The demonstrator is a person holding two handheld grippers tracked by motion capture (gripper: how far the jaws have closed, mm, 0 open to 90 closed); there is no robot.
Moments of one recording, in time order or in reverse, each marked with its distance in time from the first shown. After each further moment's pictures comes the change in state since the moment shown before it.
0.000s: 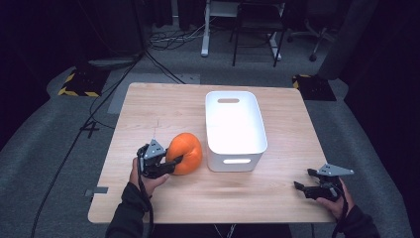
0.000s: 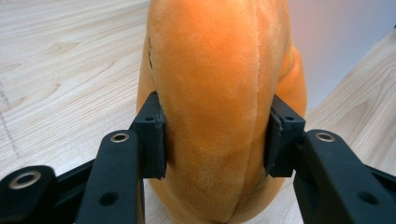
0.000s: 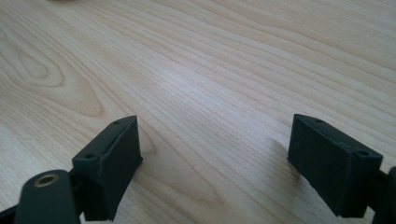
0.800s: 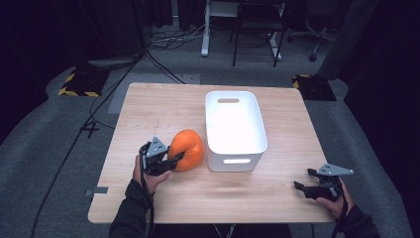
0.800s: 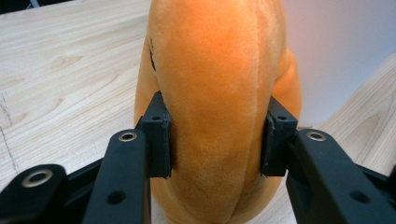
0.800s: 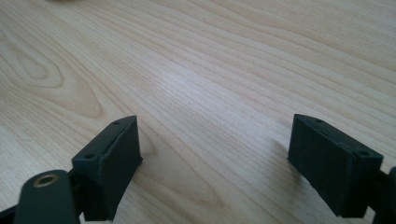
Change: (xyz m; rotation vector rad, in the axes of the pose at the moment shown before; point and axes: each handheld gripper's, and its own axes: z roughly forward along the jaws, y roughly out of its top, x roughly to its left) left arm 0.000 0.004 0.009 -0.047 0.026 0.021; right arm 0.000 0.000 0.000 0.001 0.002 0.003
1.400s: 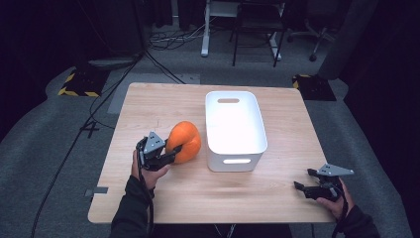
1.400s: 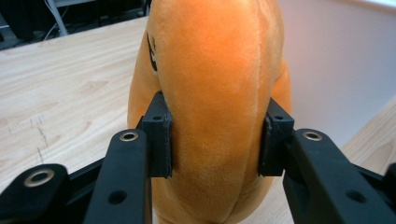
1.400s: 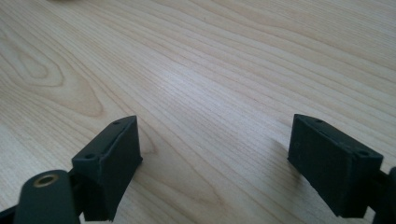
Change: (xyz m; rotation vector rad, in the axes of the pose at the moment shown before) left arm 0.005 0.017 -0.009 -0.057 0.059 0.001; right arm 0.000 0.000 0.000 -0.001 -0.002 -0.003
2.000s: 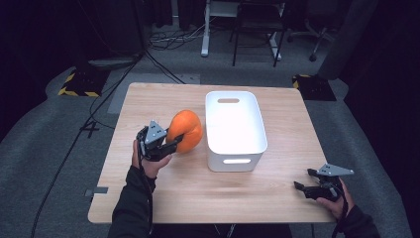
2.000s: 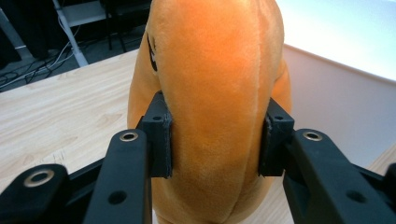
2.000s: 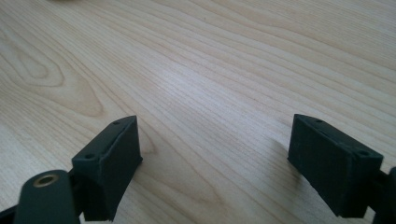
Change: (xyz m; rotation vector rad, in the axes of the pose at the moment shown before) left arm 0.001 0.033 -0.001 -0.037 0.026 0.020; right arm 0.000 0.000 0.000 0.000 0.000 0.000
